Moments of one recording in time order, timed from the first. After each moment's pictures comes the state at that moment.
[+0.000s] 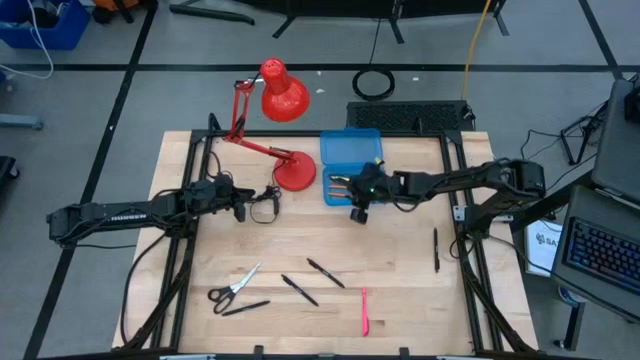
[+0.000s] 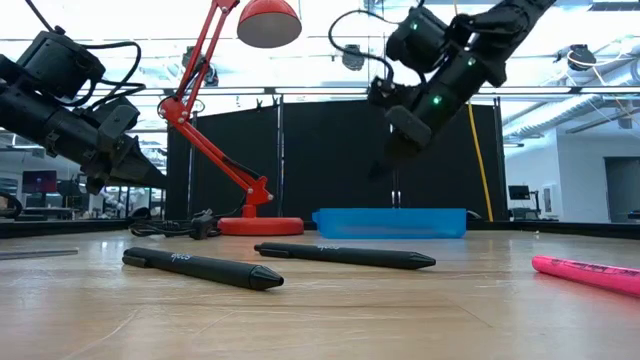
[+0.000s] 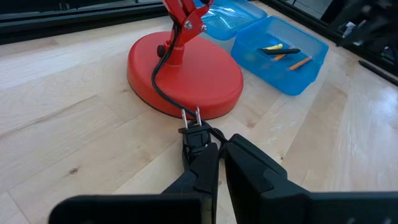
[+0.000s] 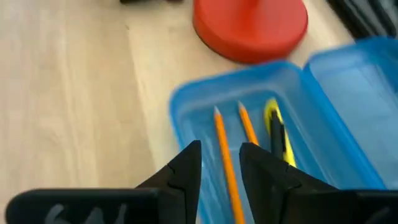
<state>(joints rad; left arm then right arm) 0.30 0.49 0.01 0.03 -0.16 -0.43 -0.17 1.54 0.81 -0.04 0.16 0.01</state>
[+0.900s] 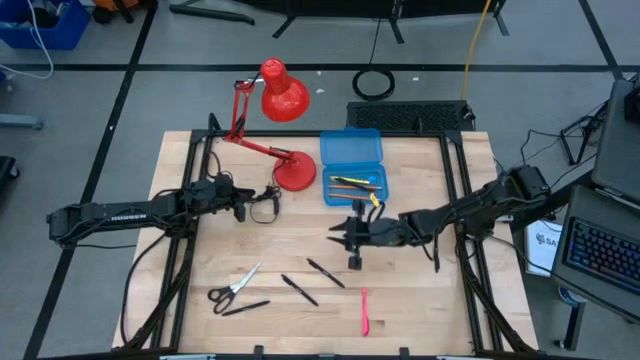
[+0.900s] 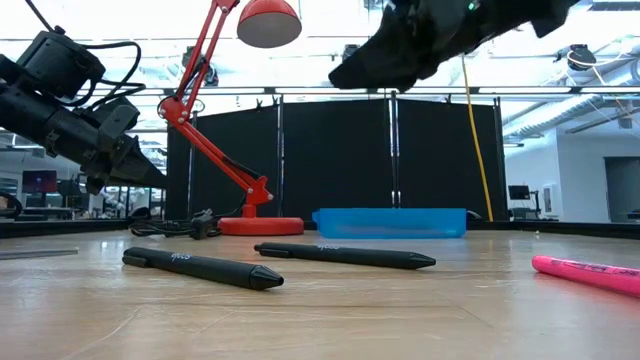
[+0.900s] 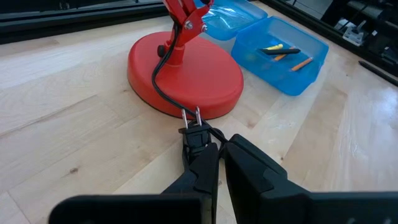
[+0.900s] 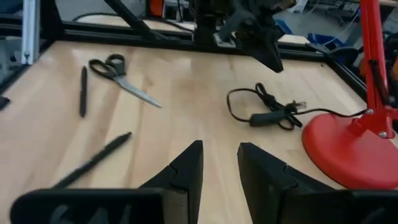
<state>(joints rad) 0.30 0.49 0.01 0.03 -0.16 -0.43 0.27 1.54 0.81 0.33 0.36 0.04</state>
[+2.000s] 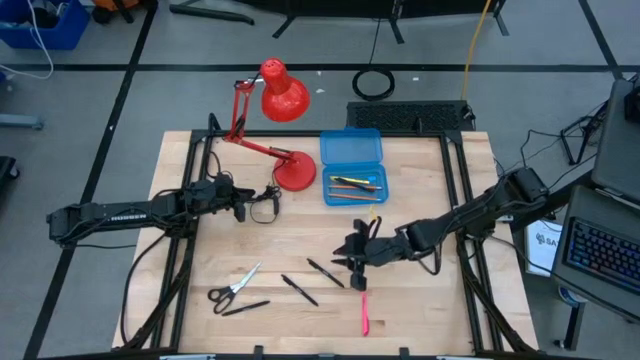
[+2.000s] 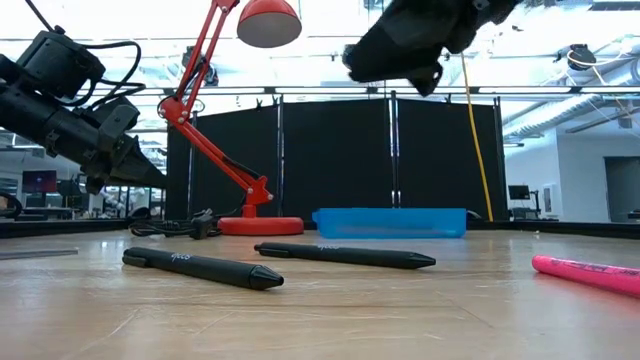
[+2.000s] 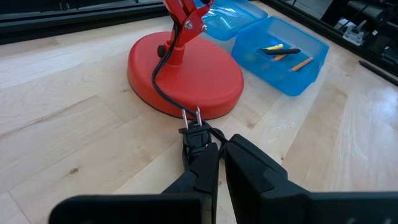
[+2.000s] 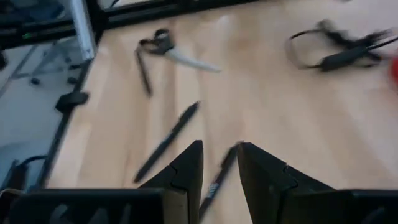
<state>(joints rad) 0.30 0.49 0.01 0.03 -0.16 -0.43 0.38 1.58 0.94 0.06 0.28 0.40</state>
